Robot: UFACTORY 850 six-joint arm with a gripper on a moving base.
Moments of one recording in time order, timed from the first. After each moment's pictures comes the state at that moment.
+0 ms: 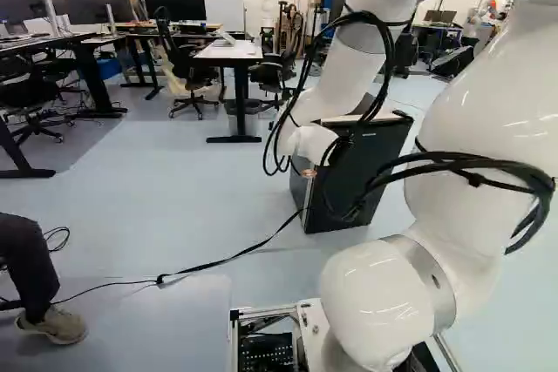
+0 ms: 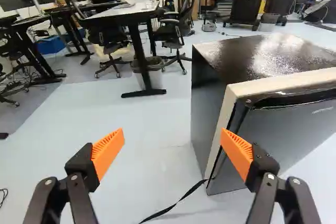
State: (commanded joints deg) arm 8.3 -4.4 -24.5 16.4 50.0 0.0
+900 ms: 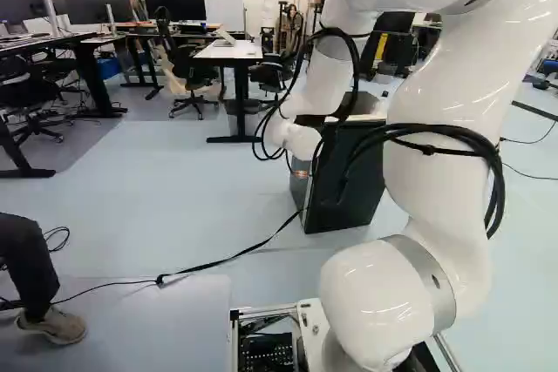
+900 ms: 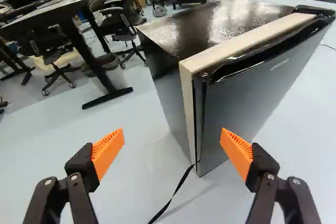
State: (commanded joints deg) arm 8.1 -15.3 -30.6 36.4 50.4 0.0
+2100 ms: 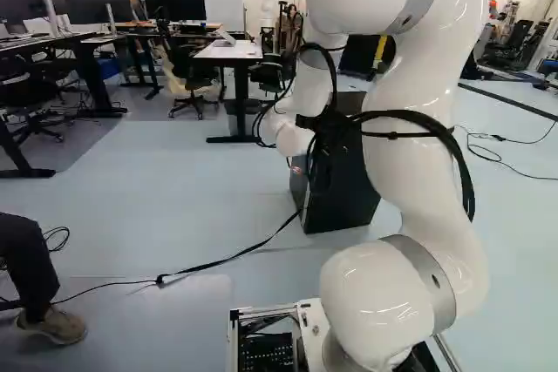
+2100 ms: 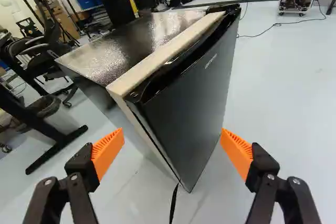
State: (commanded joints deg) arm 8.4 -25.9 -39.8 59.2 58.5 0.0
